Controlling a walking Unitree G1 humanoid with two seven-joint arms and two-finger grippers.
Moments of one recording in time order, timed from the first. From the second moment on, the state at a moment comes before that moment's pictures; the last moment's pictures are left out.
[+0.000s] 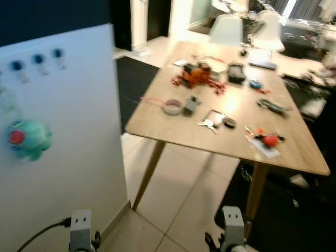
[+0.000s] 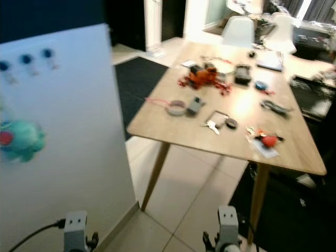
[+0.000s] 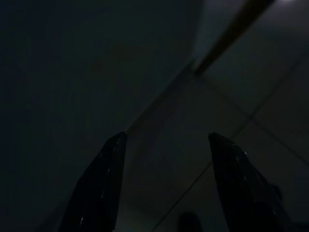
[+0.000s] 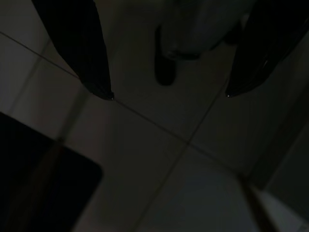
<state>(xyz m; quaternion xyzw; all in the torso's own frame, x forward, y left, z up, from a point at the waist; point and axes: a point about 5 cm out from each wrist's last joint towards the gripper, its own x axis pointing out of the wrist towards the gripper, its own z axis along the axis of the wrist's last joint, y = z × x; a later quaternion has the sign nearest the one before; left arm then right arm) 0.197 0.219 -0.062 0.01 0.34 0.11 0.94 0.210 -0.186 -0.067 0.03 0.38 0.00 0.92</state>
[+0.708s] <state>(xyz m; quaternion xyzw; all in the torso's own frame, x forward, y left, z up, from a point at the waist) 0.196 0.219 -0.062 0.00 0.33 0.12 0.94 0.213 -0.182 -0.065 0.03 0.37 0.01 0.93</state>
